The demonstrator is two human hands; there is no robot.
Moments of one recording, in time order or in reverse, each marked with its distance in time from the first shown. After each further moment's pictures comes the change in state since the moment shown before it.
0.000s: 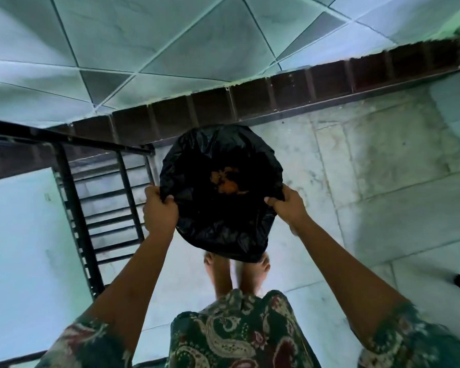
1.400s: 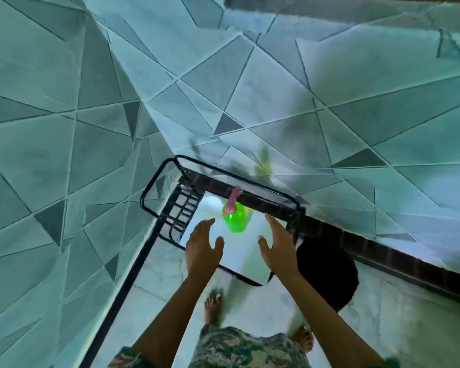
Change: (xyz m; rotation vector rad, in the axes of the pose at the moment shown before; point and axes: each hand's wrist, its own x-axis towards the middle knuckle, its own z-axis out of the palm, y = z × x) left_hand -0.283 -0.064 -0.471 -0.218 0.421 0.235; right_hand -0.466 -0.229 0.194 -0.628 -0.186 -1.097
